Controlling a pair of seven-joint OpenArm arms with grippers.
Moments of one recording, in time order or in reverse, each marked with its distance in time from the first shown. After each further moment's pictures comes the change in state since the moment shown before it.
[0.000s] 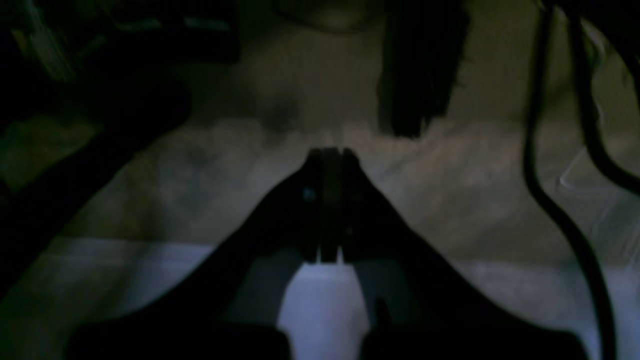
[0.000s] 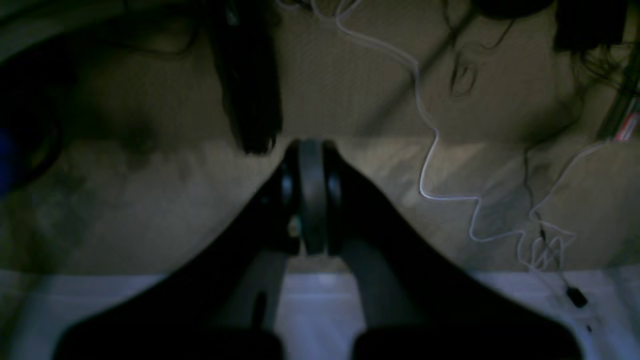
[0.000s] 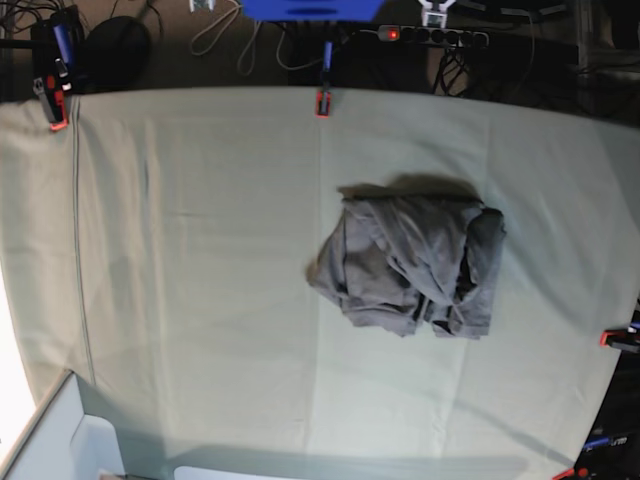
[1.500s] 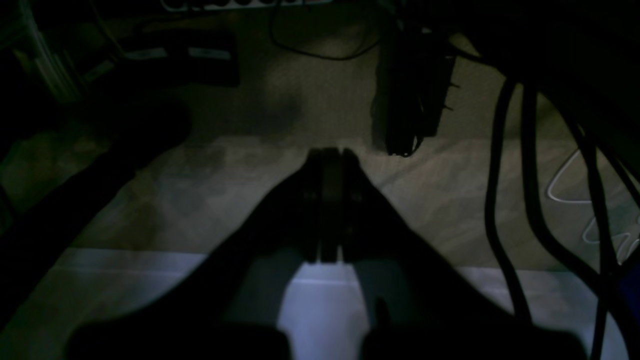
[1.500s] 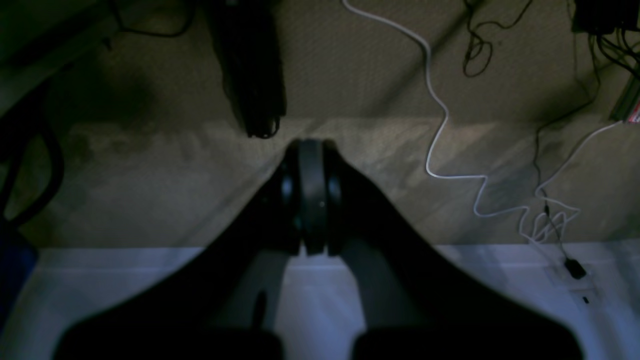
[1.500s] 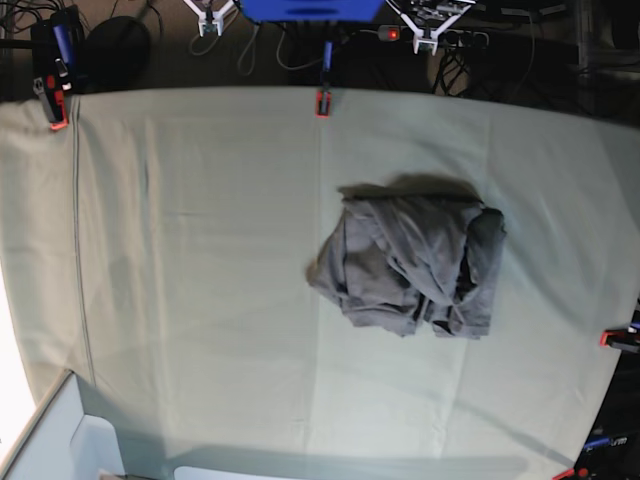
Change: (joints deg) left arm -12.0 2.4 0.0 -14.7 3.1 -0.3 -1.1; right arm 21.3 -0.6 0.3 -31.3 0.4 -0.6 1.2
